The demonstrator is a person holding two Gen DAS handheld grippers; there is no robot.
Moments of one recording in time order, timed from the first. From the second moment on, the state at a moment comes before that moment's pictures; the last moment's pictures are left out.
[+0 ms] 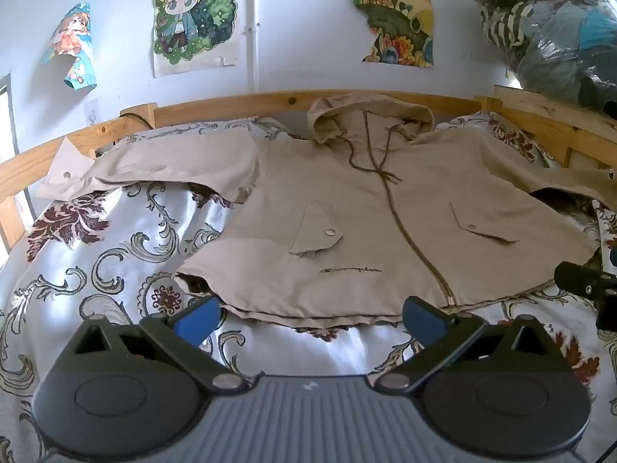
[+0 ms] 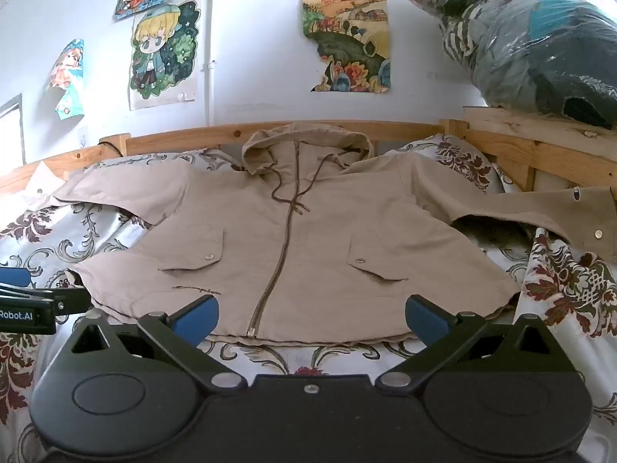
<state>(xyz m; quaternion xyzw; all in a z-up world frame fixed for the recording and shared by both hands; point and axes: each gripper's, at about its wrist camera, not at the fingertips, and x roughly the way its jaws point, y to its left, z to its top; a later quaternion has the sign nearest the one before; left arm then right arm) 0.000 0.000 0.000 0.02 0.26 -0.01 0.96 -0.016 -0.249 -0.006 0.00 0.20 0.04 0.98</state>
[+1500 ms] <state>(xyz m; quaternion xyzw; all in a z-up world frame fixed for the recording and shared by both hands) -0.001 0.002 -0.001 0.03 0.26 0.00 0.96 -0.015 -0.249 -0.005 0.01 0.20 0.04 0.98</state>
